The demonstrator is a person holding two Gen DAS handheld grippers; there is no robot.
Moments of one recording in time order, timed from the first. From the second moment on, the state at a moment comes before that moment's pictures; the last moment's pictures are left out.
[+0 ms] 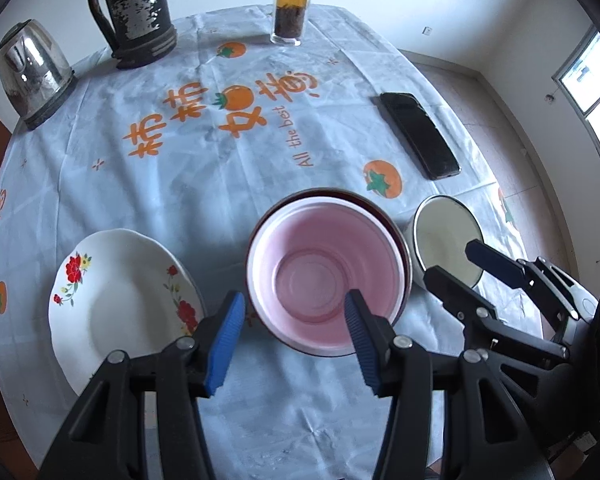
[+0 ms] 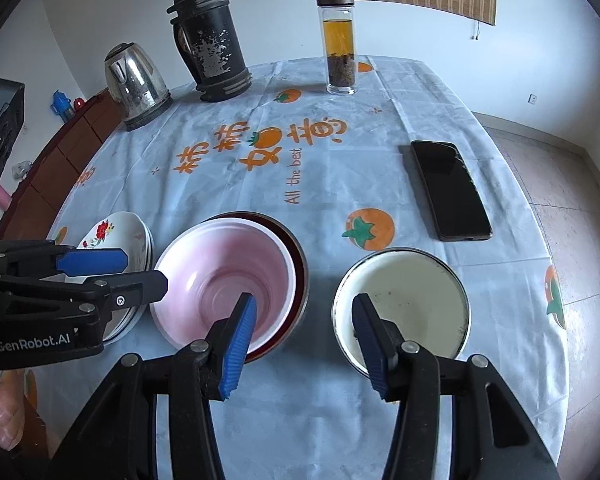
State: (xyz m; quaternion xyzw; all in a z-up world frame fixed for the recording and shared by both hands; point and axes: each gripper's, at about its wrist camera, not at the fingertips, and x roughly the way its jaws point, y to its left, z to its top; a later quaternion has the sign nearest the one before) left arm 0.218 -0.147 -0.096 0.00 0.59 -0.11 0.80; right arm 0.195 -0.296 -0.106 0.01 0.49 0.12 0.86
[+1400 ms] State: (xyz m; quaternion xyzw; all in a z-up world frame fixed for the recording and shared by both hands) left arm 0.255 -0.268 -0.128 0.08 0.61 -0.20 0.76; right arm 0.192 -0.407 -0.150 0.08 0.52 0.03 0.85
